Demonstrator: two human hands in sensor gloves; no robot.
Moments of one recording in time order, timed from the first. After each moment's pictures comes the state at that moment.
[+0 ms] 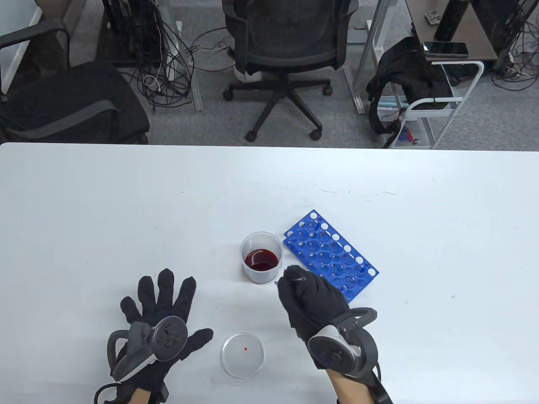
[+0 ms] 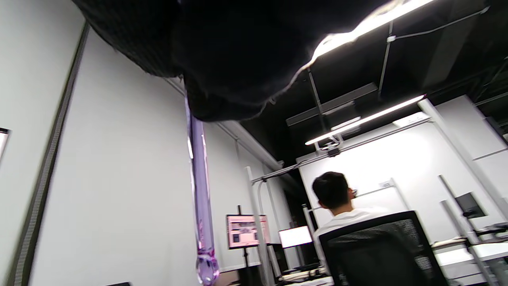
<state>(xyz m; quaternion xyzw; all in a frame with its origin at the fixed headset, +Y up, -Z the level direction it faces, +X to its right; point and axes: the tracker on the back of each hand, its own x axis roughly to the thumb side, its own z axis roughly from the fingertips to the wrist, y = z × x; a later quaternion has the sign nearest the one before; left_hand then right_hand) -0.221 -0.711 -0.131 -0.10 -0.07 0.06 0.99 0.092 -0.630 -0.159 0.14 -0.35 0.90 0.23</state>
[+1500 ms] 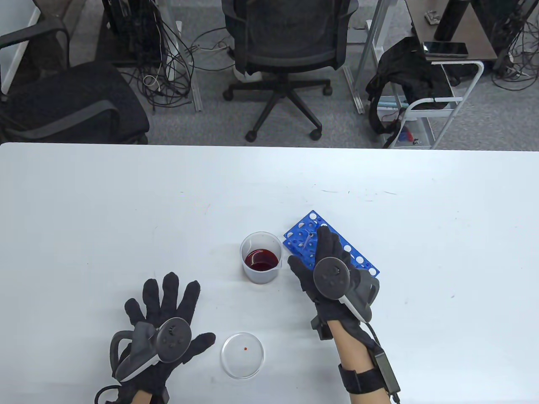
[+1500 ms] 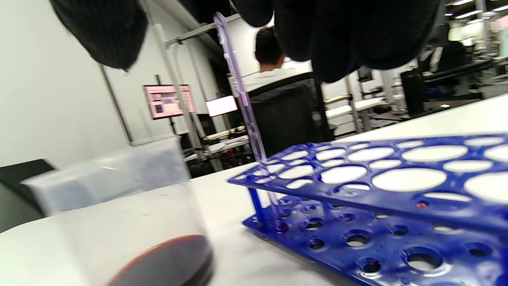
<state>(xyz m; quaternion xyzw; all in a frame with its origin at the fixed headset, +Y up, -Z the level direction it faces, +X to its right) -0.213 -0.711 -0.129 -0.12 -0.09 0.05 0.99 0.109 -0.674 -0.215 0.06 -0.06 0.98 0.20</state>
